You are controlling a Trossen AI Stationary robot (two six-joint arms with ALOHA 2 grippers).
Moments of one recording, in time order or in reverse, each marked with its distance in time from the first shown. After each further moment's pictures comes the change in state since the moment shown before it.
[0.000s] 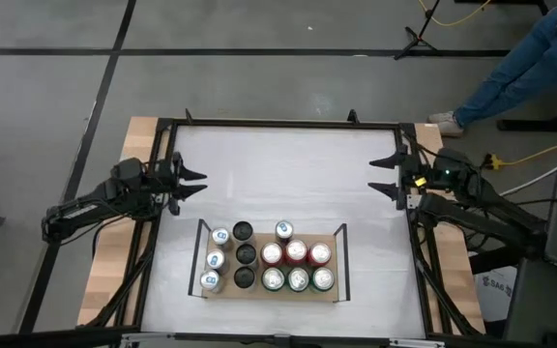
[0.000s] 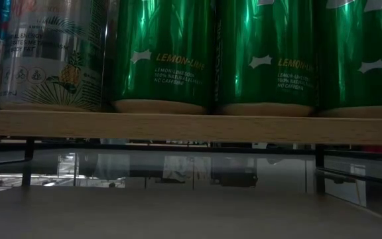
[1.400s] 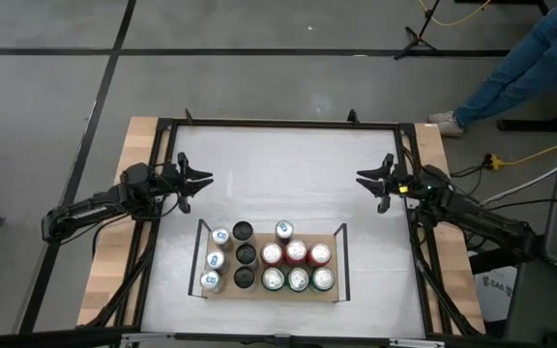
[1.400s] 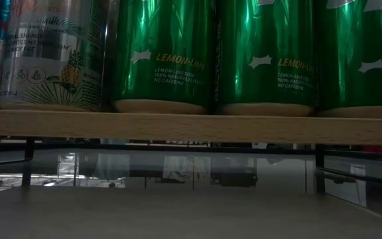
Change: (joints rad) left arm 0.000 0.000 -0.178 0.264 -0.087 0.009; right arm 0.001 -0.136 -0.469 0.551 0.058 0.110
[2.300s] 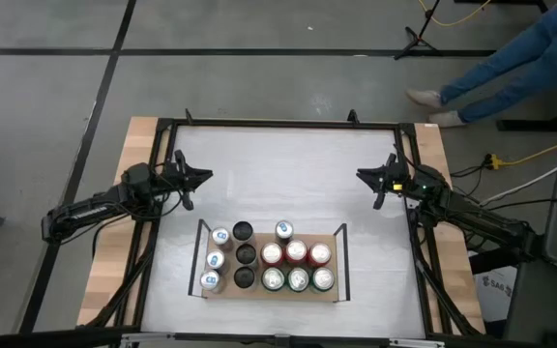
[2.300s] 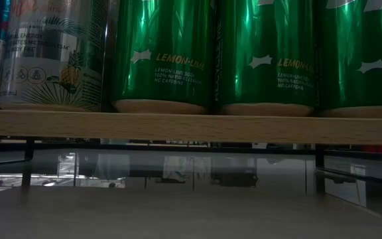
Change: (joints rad) left arm 0.000 0.004 0.000 -0.028 -0.097 0.080; right arm 0.000 0.006 0.000 -0.114 0.152 -0.032
